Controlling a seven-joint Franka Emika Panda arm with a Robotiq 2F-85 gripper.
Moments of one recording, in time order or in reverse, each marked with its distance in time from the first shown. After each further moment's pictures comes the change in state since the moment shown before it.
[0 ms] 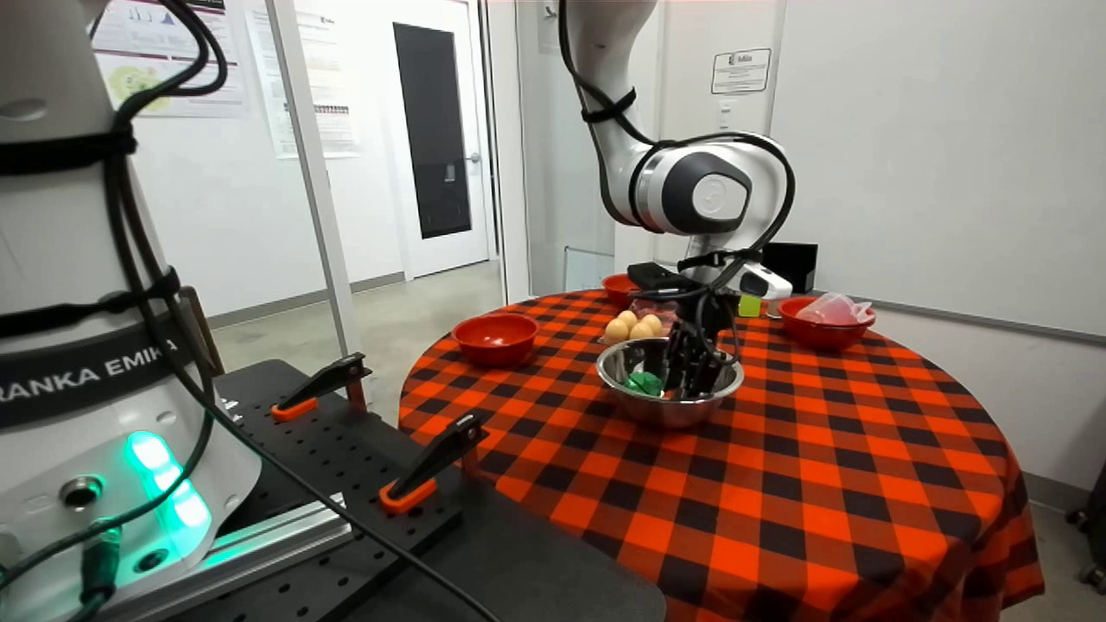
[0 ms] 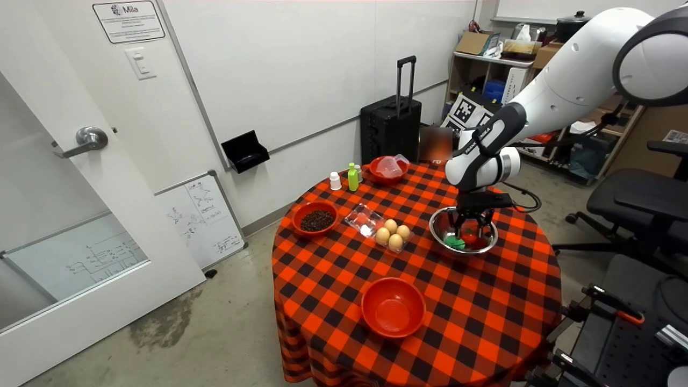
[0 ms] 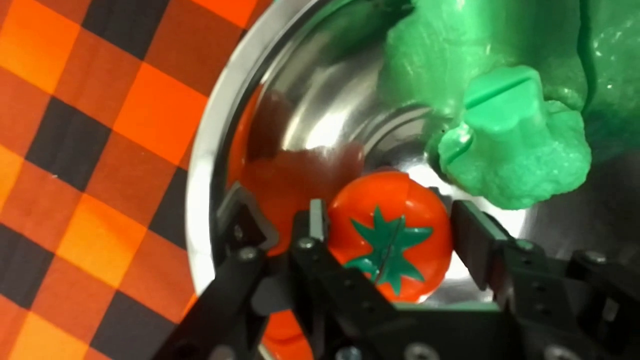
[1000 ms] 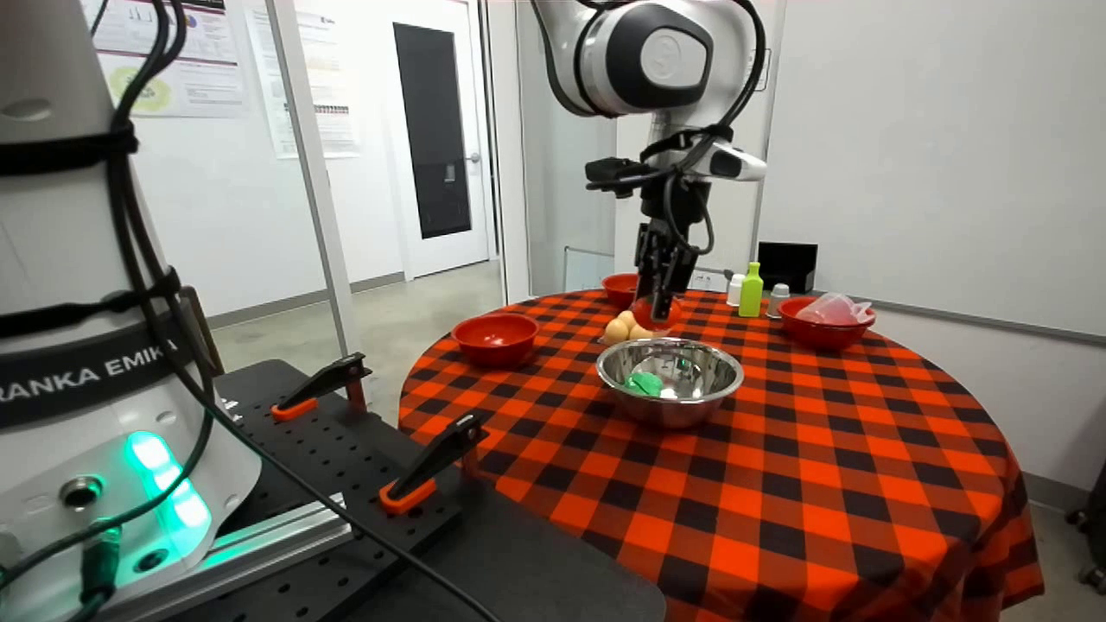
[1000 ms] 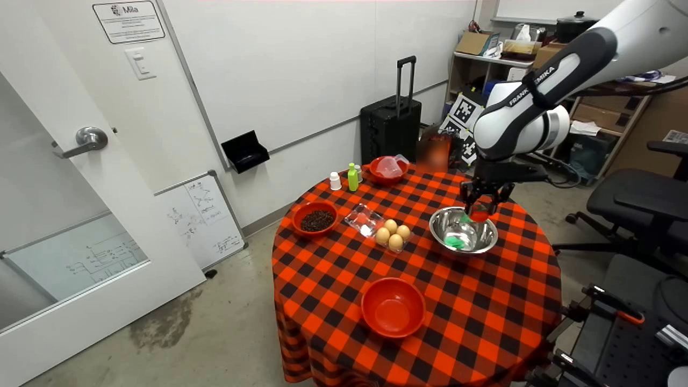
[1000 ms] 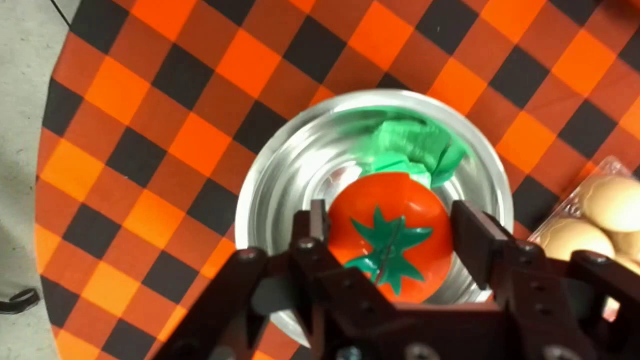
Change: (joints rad) arm 0.027 -0.469 0.016 -0.377 -0.007 0.044 -0.089
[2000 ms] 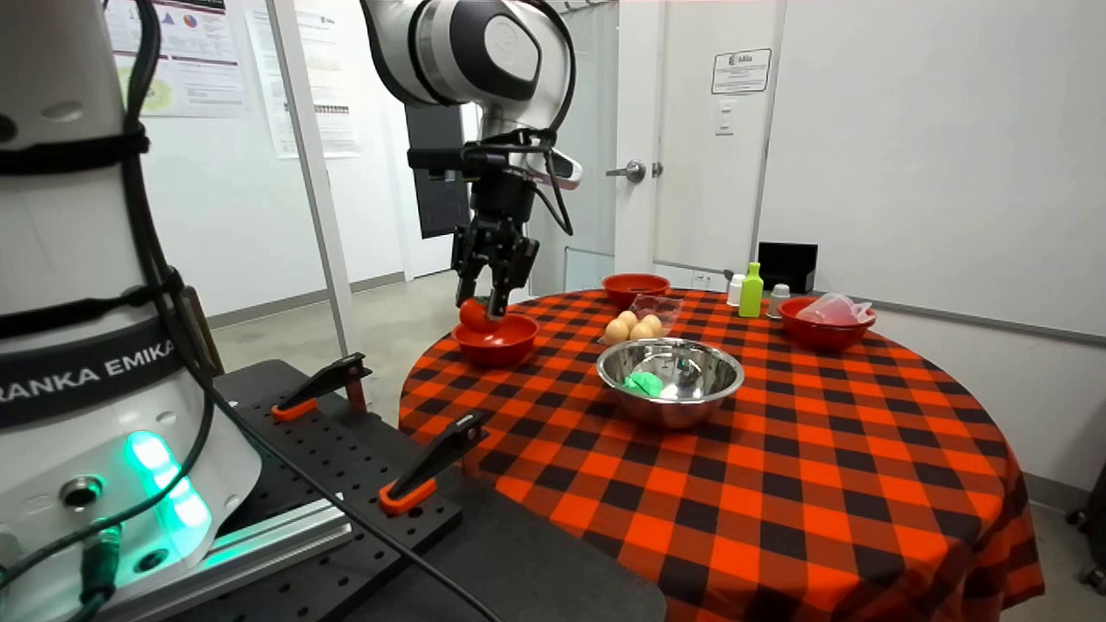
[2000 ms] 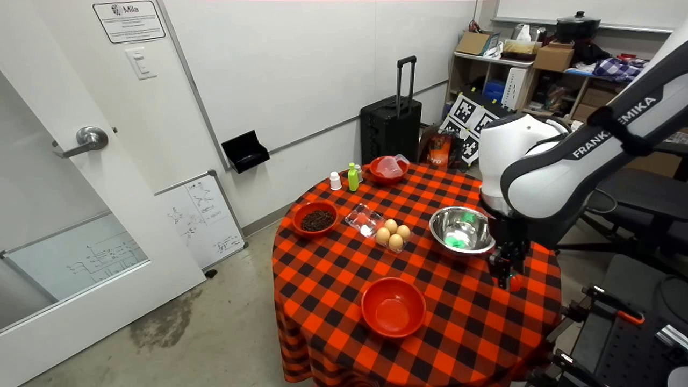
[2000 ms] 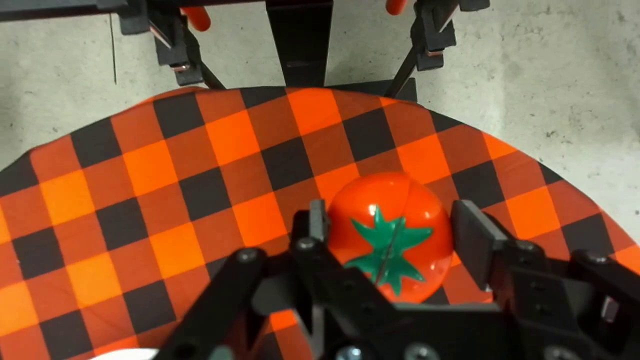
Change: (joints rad) arm 0.169 -0.252 0.154 -0.353 -0.170 -0.115 -0.185
